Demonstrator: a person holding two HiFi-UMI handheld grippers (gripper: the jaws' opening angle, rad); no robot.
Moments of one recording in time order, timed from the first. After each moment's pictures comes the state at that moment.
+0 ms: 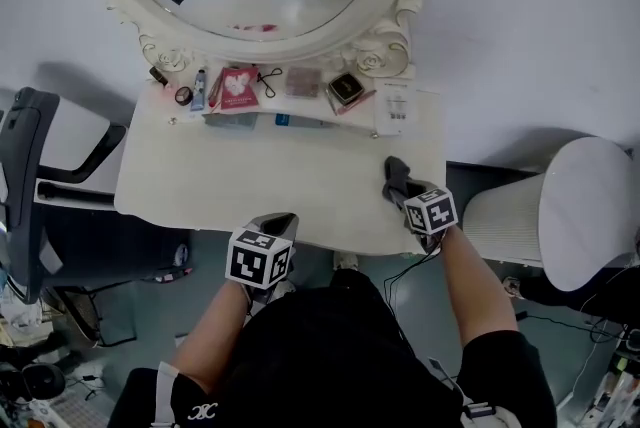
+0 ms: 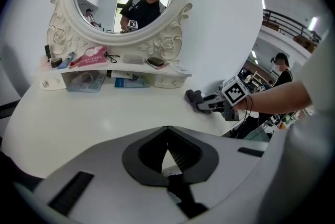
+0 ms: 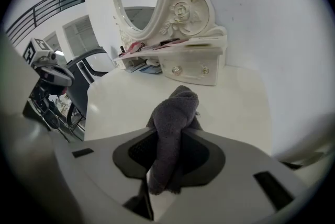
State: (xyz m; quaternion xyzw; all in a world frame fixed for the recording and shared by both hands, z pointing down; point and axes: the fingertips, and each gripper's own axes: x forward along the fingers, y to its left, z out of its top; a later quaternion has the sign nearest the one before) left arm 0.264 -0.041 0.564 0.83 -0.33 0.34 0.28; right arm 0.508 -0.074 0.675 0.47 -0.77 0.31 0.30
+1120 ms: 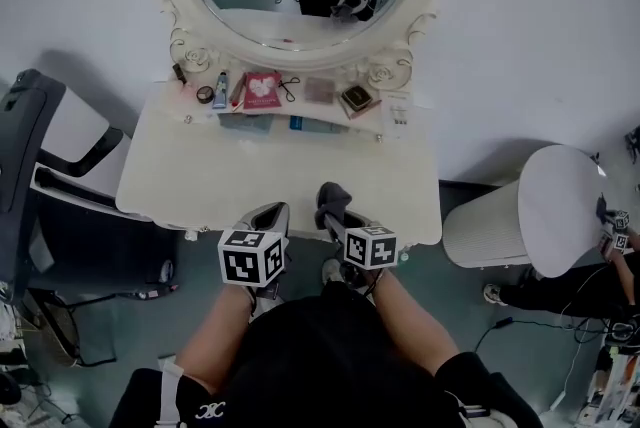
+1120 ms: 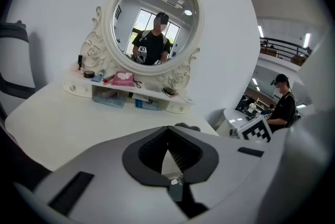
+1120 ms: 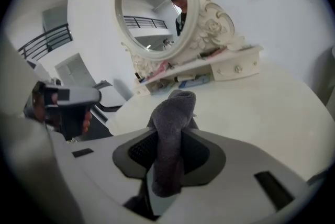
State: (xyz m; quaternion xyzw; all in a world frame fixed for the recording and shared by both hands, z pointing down) left arm 0.187 -0.041 0.505 0.86 -0.40 0.18 0.28; right arm 0.296 -0.022 0.606 0.53 -0.75 0.38 0.10
